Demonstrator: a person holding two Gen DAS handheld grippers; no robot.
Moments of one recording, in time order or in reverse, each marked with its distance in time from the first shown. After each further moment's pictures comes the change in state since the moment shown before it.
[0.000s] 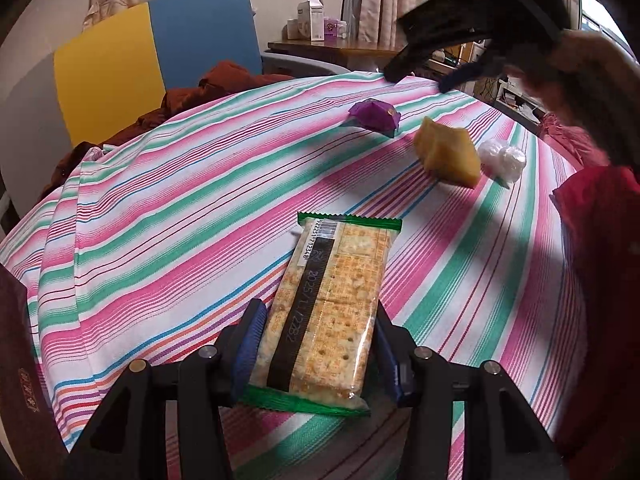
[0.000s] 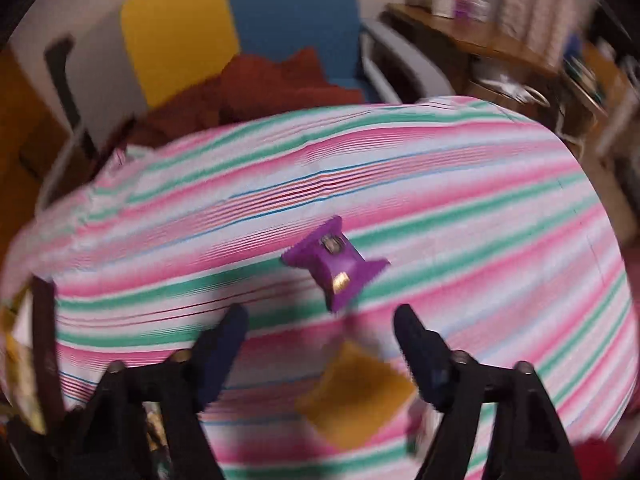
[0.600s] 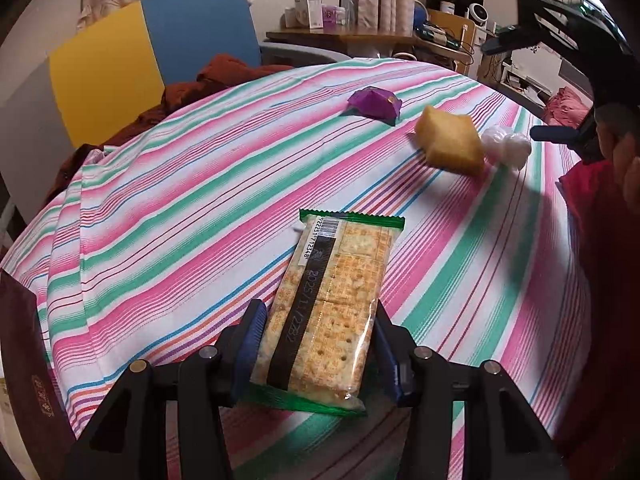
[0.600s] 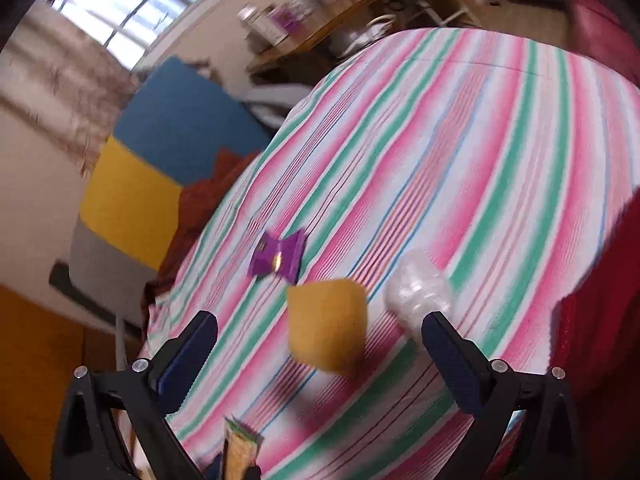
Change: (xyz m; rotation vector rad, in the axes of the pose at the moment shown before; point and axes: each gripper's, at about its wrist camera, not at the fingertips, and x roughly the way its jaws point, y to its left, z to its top) left arm -0.017 -0.010 -0.004 0.030 0.046 0.043; right arm -0.049 -0.078 -0.115 0.713 -0.241 0.212
